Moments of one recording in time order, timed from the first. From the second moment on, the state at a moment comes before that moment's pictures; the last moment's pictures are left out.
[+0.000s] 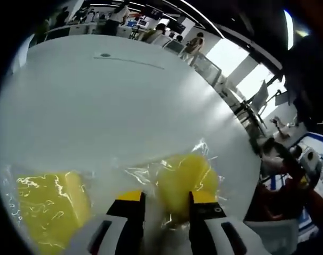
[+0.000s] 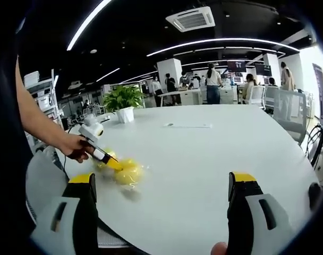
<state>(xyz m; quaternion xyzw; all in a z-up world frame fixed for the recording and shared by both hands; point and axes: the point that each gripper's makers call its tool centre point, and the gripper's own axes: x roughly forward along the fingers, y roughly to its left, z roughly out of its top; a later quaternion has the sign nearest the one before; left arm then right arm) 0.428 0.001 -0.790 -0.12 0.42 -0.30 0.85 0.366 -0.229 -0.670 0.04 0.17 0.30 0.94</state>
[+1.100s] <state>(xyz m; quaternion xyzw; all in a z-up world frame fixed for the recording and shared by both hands) 0.425 0.168 -0.607 -0.02 0.14 -0.31 0.94 0.389 -0.193 -0.641 0.02 0.15 0.34 0.93</state>
